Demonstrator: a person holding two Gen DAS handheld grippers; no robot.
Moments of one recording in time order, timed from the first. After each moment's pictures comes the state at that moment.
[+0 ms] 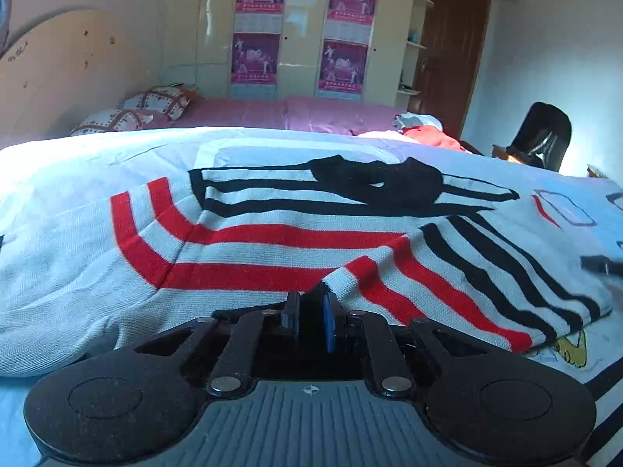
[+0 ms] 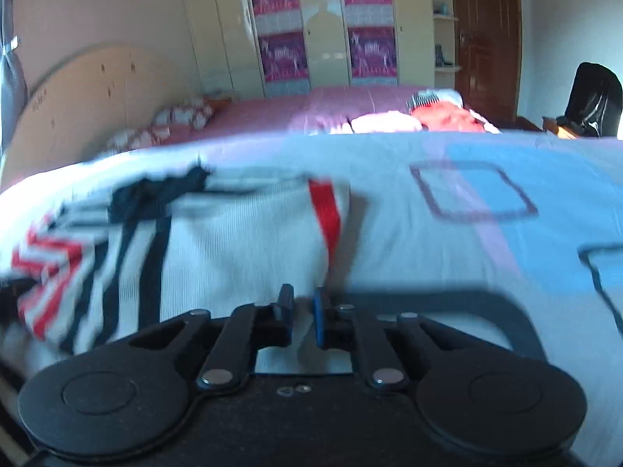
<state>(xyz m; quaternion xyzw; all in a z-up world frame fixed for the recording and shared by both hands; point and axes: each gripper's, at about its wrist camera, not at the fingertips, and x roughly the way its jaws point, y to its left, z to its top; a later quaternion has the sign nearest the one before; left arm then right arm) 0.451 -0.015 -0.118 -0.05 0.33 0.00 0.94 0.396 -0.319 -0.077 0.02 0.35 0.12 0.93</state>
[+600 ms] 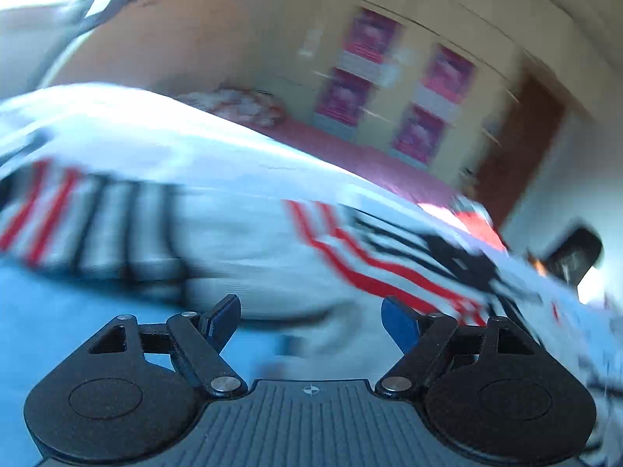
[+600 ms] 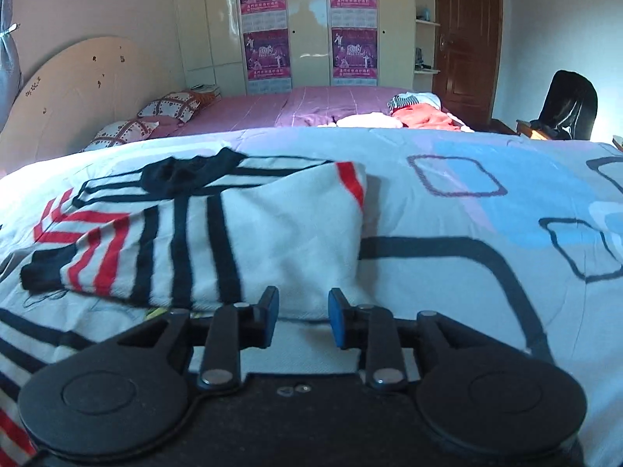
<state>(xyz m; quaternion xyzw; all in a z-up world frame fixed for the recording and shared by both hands) 0.328 0.137 -0.102 -0.24 0.25 0.11 0.93 0.334 -0.273 -0.051 0.01 0.35 0.08 0.93</state>
